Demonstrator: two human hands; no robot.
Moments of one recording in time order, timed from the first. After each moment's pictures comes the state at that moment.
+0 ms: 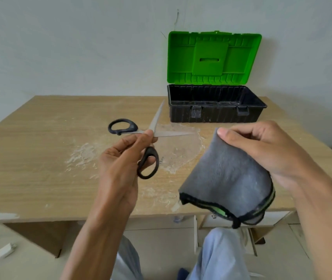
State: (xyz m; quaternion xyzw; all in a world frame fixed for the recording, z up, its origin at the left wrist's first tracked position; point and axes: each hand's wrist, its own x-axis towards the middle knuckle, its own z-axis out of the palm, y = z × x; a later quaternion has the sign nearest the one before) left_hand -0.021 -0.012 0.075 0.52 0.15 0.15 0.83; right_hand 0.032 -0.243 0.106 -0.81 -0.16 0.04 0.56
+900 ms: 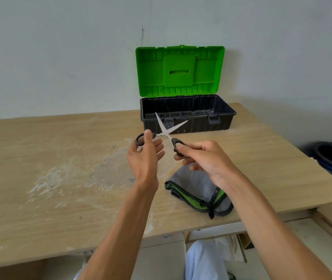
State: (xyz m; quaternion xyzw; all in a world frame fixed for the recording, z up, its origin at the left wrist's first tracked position) left_hand 0.101 -0.096 0.038 0.51 0.21 0.19 0.81; right_hand 0.105 -0.243 0.042 -0.75 -0.02 0.07 0.66
